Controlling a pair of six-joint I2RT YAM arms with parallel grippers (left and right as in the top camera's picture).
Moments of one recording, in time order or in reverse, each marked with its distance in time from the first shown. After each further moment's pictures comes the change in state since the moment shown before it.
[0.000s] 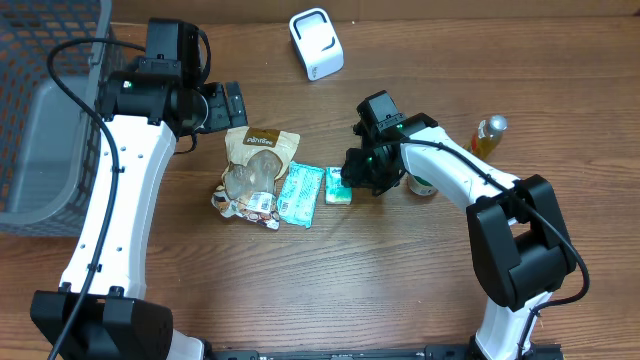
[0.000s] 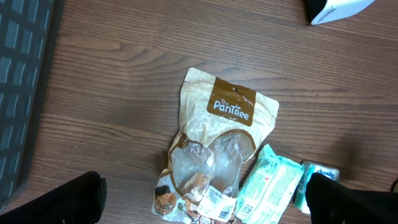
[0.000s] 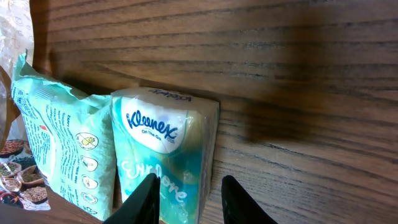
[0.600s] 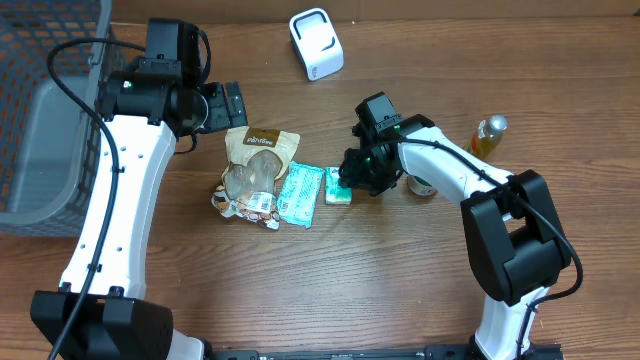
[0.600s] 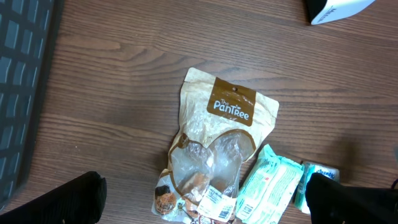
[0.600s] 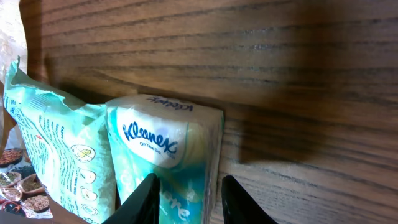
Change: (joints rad) left arm 0.000 0.000 0.000 0.000 0.000 0.000; right arm 0.000 0.030 0.000 0.027 -0.026 0.026
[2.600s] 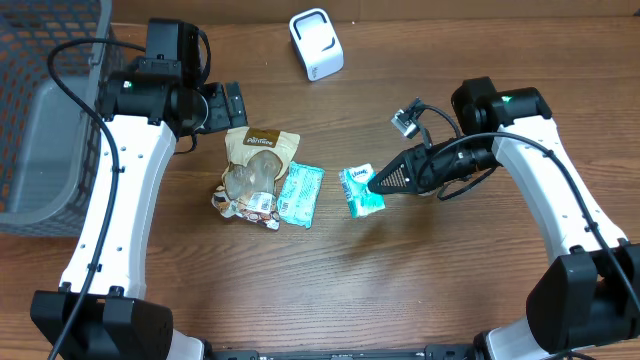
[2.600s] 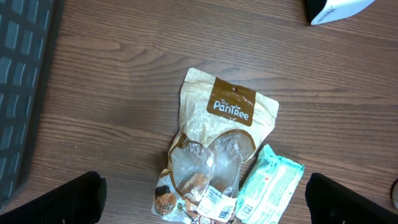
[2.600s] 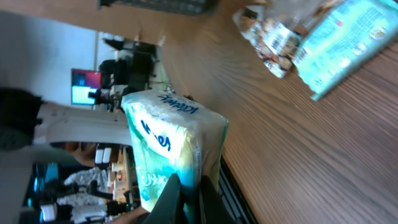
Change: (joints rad) left arm 0.000 0.000 0.000 0.000 0.000 0.000; right arm -0.292 -0.299 0.087 -0.747 -0.835 -0.950
